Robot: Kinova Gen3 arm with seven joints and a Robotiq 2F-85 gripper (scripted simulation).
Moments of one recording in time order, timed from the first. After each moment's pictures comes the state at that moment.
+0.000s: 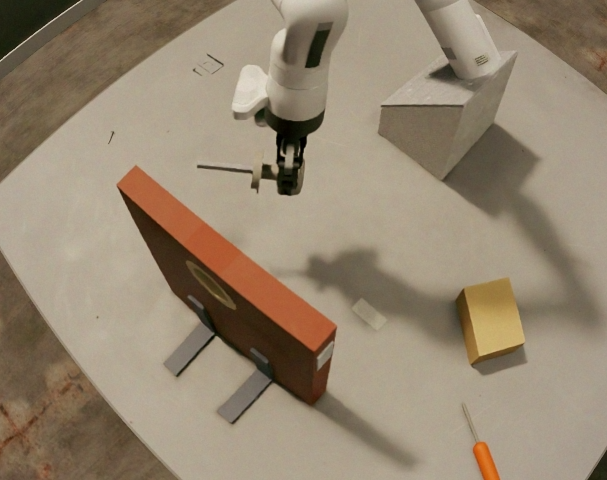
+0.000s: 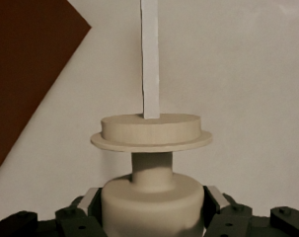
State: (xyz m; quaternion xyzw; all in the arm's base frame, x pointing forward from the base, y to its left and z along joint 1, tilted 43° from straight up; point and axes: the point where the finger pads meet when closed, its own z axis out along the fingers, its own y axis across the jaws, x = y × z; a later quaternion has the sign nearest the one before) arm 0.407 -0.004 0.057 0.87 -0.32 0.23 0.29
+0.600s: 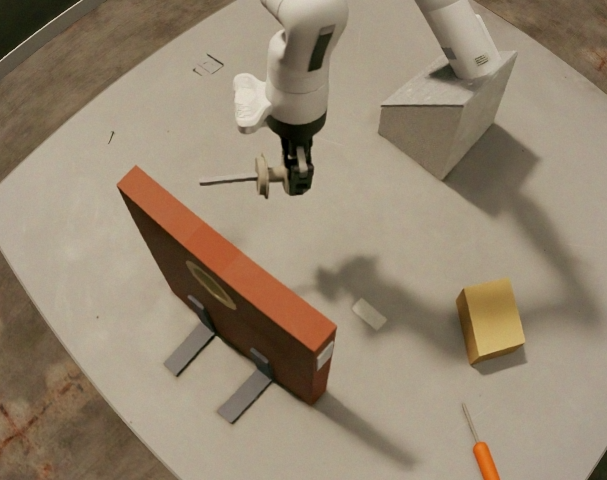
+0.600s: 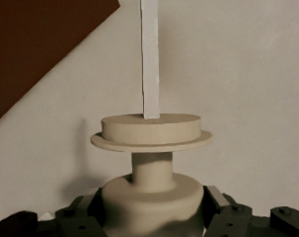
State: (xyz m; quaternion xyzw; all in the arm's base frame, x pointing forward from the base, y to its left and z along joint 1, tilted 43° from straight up) arm 0.405 0.011 0.059 0.90 -0.23 0.17 0.33
